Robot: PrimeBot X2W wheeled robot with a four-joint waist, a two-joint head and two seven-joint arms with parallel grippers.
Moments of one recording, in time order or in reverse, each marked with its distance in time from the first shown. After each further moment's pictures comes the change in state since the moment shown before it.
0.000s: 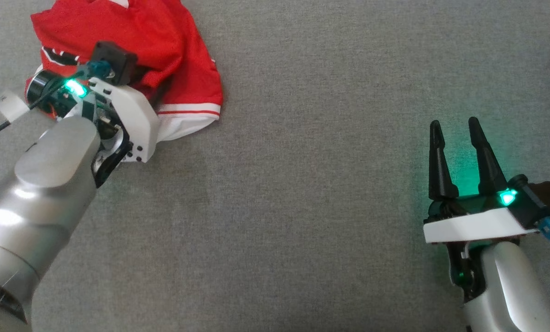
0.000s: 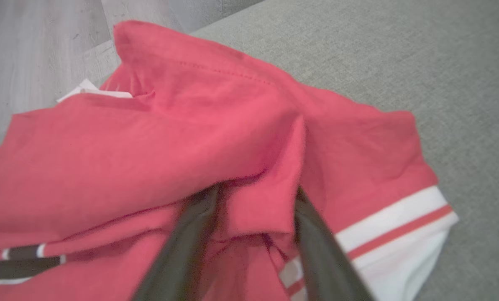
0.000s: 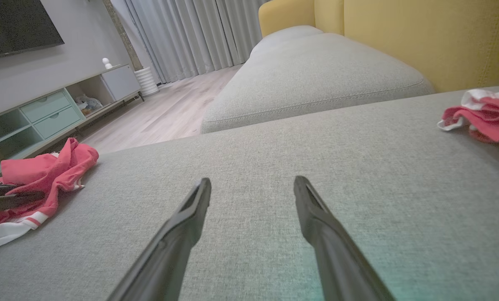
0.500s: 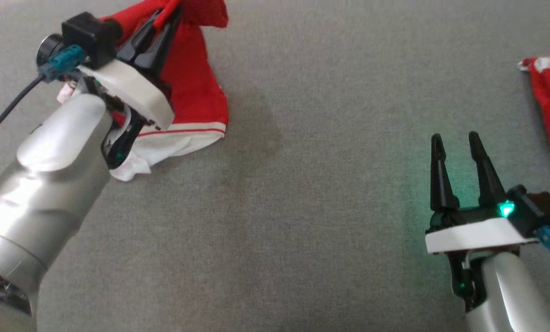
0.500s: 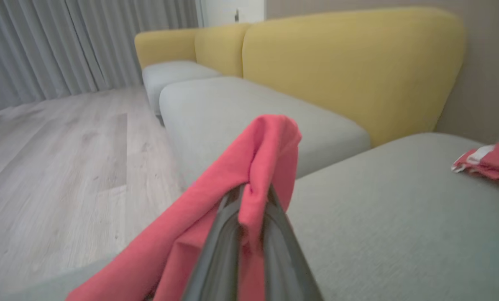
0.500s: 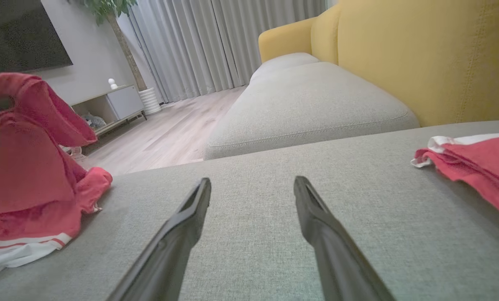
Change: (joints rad) left arm -0.036 -0.019 0.029 -0.087 -0.099 0.000 -0.348; right arm 0.018 0.000 -0.012 0.032 0.004 0.000 0.000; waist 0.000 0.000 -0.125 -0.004
